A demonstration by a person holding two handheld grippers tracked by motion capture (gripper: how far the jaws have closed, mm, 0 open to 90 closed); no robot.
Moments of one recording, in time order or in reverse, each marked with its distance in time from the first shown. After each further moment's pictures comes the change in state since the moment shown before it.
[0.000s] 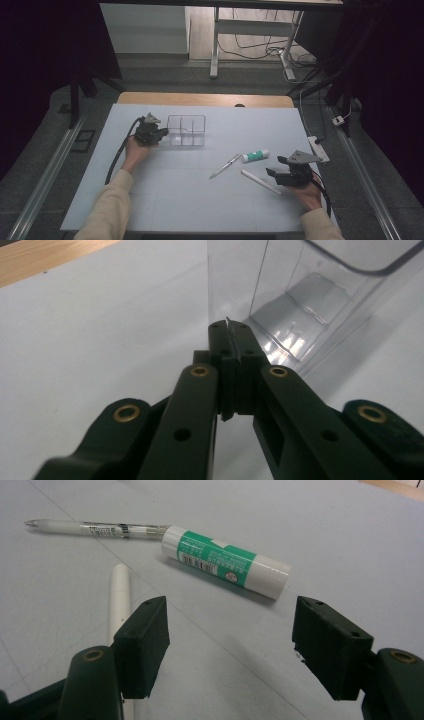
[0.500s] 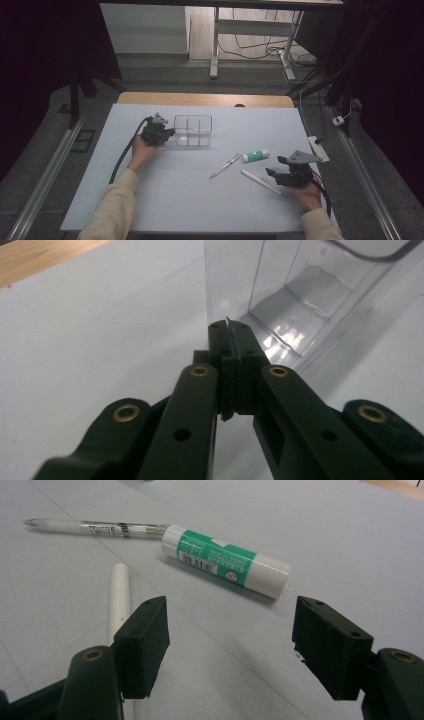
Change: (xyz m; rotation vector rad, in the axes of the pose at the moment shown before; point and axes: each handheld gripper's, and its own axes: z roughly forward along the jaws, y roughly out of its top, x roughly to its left) left arm -0.014 0.010 0.013 0.011 -0.020 0.028; right arm 0.000 0.000 0.000 0.002 -0.001 -0.001
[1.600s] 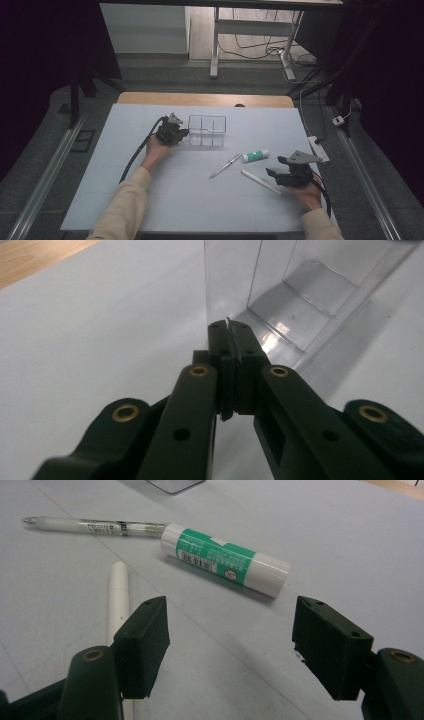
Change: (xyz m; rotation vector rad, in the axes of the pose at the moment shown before) left arm -0.027 0.021 0.026 0.000 -0.047 0.046; right arm 0.000 0.000 0.000 0.003 -0.002 -0.004
